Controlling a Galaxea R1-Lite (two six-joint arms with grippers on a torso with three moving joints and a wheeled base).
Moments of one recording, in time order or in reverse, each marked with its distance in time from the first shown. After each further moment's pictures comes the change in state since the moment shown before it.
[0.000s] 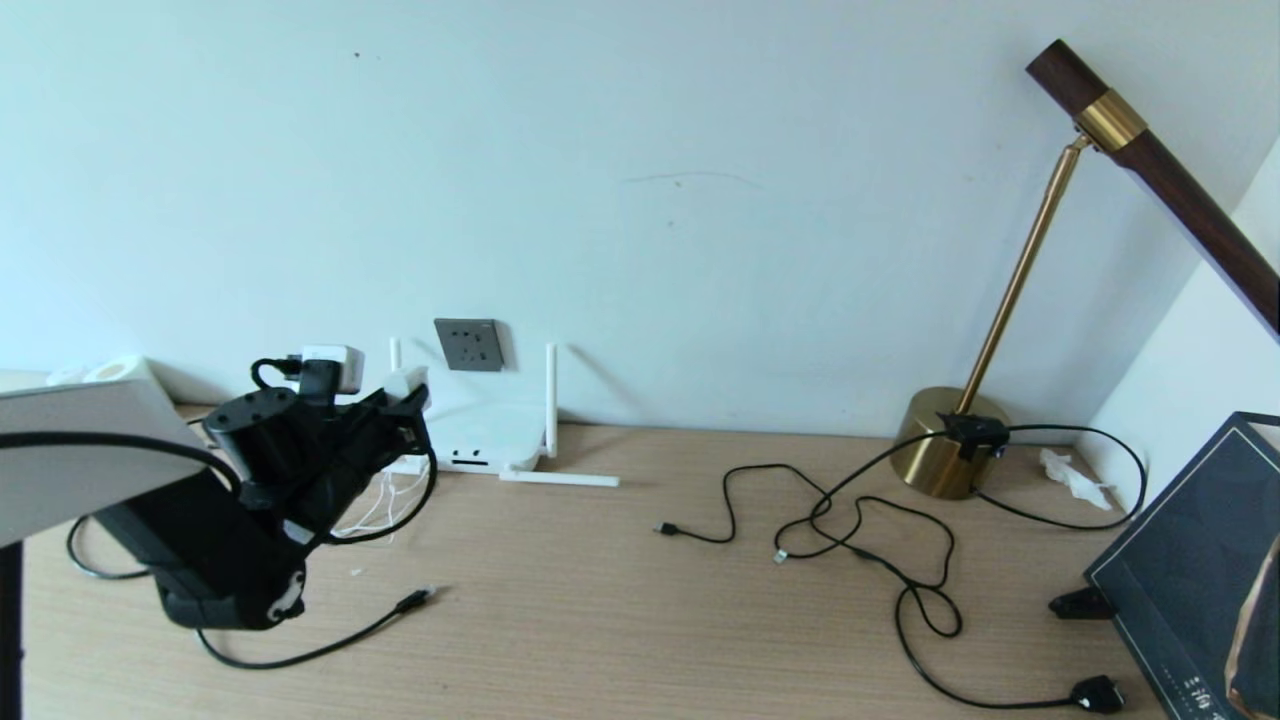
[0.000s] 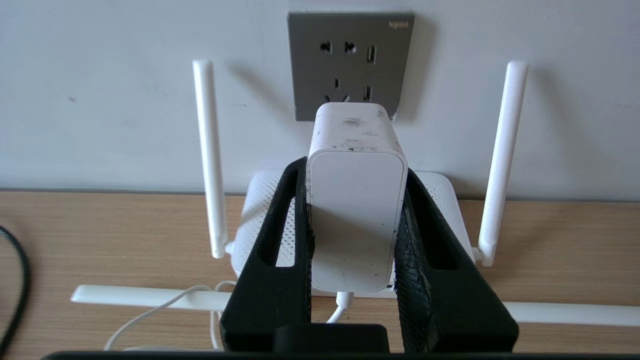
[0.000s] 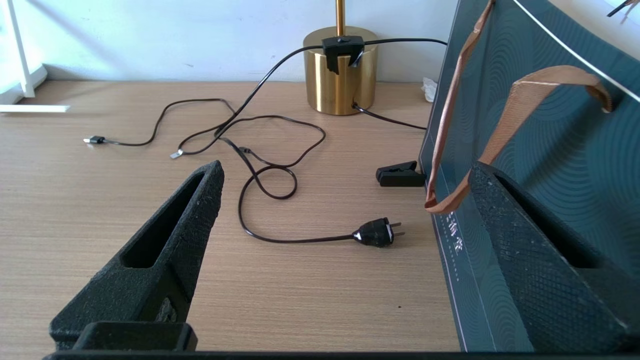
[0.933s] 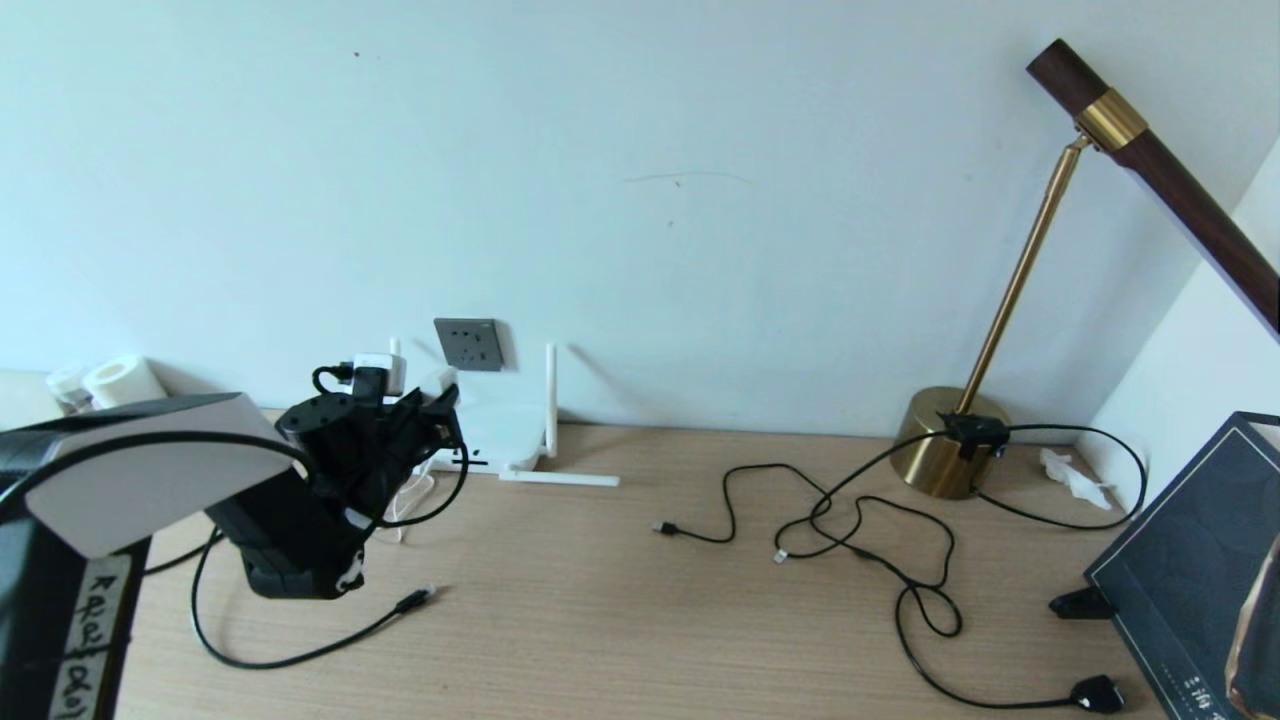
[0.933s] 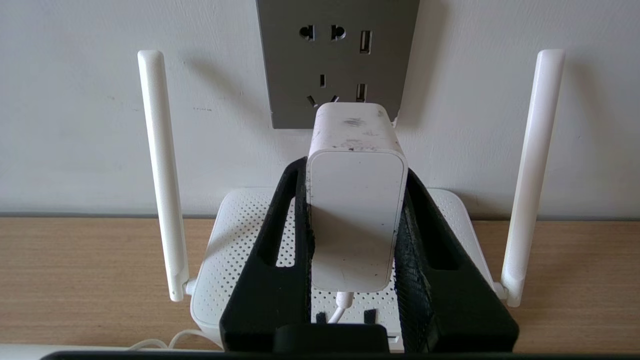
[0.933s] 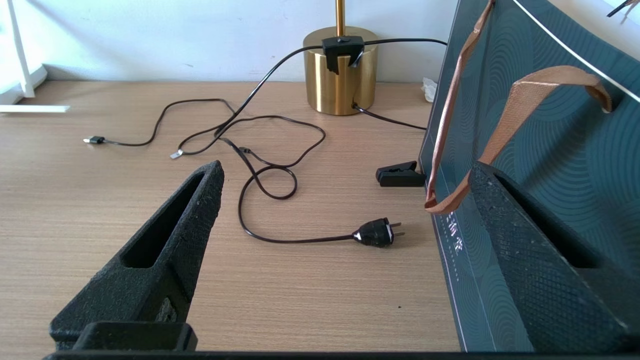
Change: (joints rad) left arm -0.018 0.193 -0.230 -0.002 -0.012 -0.013; right arm 0.000 0.000 0.000 0.000 0.000 0.000
